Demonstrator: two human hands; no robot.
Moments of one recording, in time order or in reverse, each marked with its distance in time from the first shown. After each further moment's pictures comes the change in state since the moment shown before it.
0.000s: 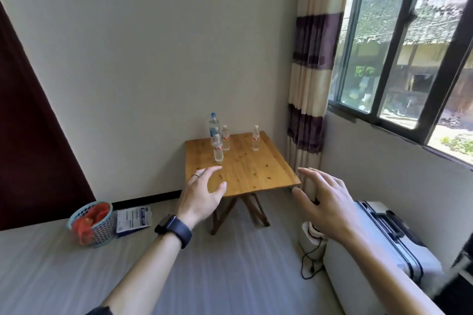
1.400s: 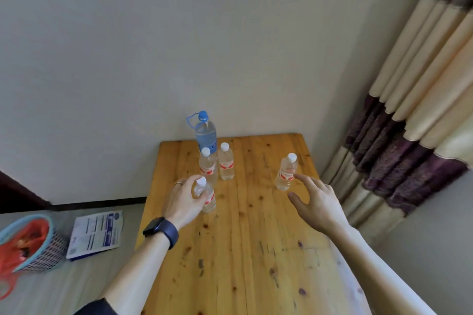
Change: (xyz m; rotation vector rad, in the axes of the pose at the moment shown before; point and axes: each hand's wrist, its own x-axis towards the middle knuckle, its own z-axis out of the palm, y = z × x) left_hand 0.724 -0.369 0.308 0.016 -0.150 -0.519; right_hand 0.721 0.289 0.524 -0.092 -0.510 0.158
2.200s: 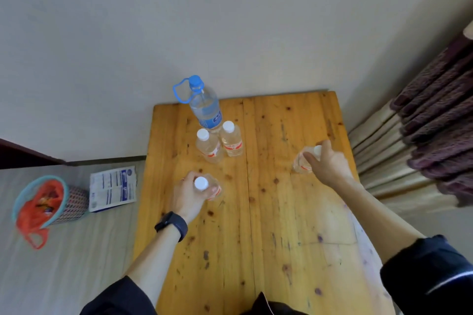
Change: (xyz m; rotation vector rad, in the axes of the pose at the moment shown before) left_hand 0.108 -0.057 0.079 -0.034 -0.048 -0.329; right_hand 0.209 0.067 0.114 0.043 -0.211 0.252
